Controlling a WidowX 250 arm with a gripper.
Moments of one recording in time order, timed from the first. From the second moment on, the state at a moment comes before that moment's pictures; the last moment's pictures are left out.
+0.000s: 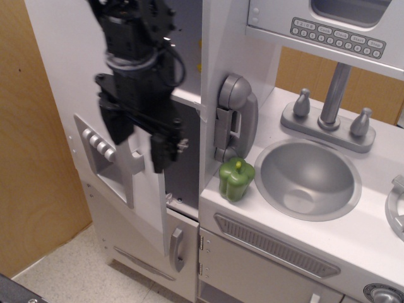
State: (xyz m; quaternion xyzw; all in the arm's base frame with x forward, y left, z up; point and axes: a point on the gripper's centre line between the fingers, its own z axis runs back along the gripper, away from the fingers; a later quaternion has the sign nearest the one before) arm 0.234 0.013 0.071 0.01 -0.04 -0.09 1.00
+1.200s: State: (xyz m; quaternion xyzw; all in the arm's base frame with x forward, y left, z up) arm 0.305 0.010 0.071 0.02 -0.06 -0.01 1.00
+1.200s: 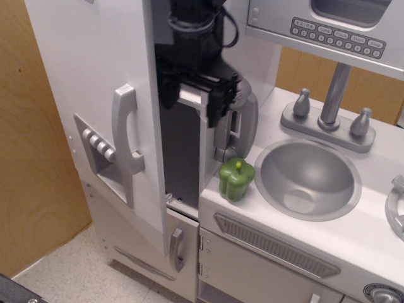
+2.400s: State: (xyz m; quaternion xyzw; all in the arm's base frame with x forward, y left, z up) arm 0.232 0.143 0.078 0.09 -0.03 0.08 0.99
